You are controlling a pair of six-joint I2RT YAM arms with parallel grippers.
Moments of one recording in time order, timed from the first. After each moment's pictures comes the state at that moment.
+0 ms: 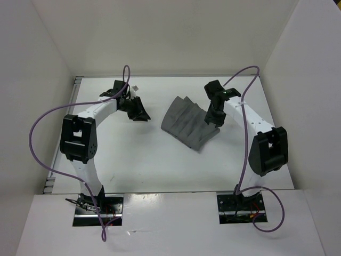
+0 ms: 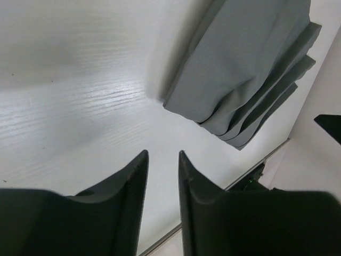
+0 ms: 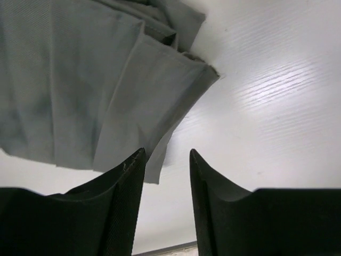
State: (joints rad) left arm -0.17 1.90 1.42 -0.55 0.57 -0.55; right arm 0.34 1.68 1.43 -1.00 0.25 0.73
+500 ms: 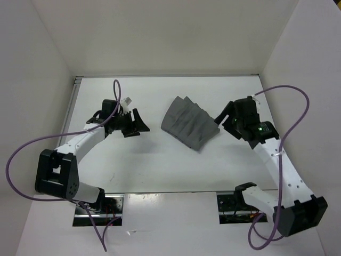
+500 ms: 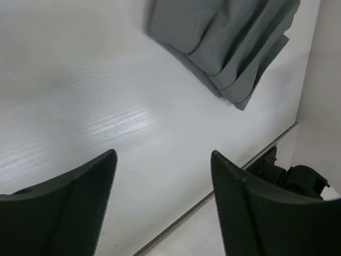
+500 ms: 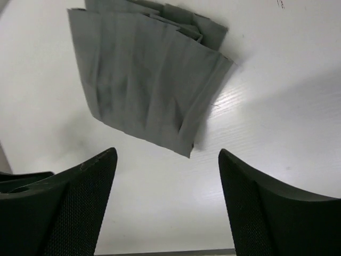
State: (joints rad) left arm -0.19 1.43 0.92 -0.32 0.55 -0.55; right arm 0.27 1.06 1.06 -0.79 0.14 0.83
